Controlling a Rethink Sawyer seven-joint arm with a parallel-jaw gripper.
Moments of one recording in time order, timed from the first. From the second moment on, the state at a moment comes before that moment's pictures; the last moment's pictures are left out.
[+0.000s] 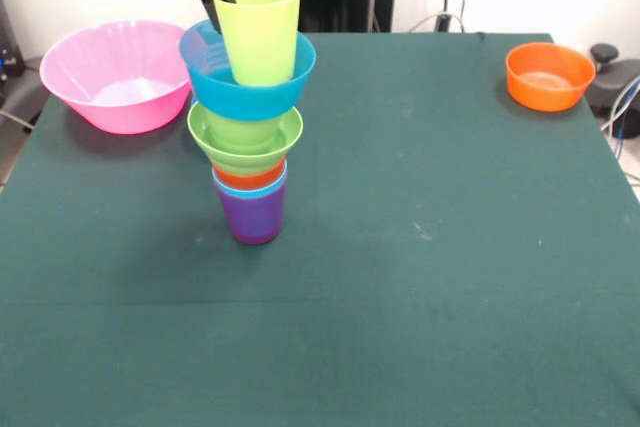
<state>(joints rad) -0.88 -0.72 0.68 1.60 -0.33 1.05 2.13</state>
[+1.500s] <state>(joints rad) -0.89 -0.73 0.67 1.61 -0.34 1.04 2.13</state>
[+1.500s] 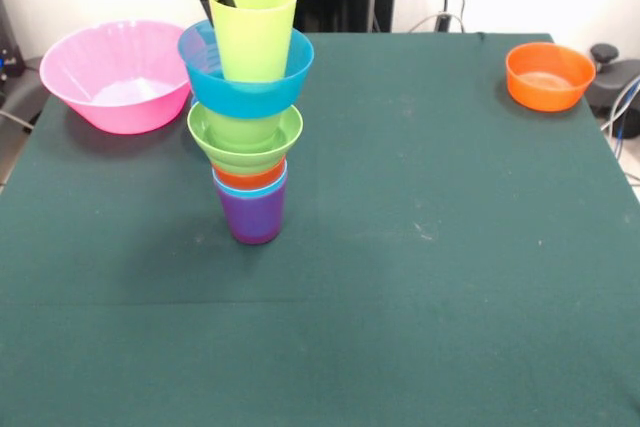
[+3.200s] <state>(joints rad) -0.90 -0.74 0.67 1.66 -0.35 1.04 2.13</state>
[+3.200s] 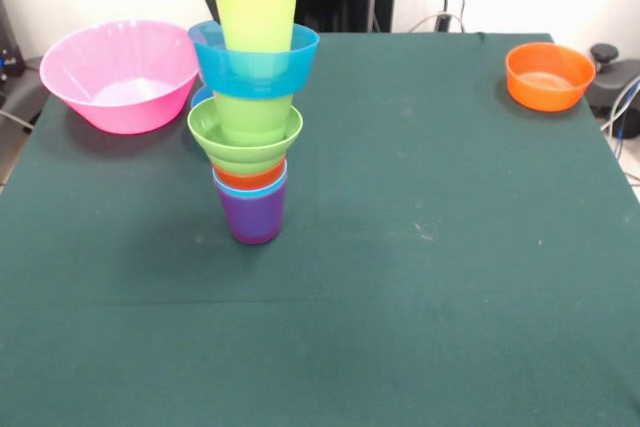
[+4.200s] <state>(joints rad) -0.90 -0.74 0.67 1.66 -0.36 1.04 2.13</state>
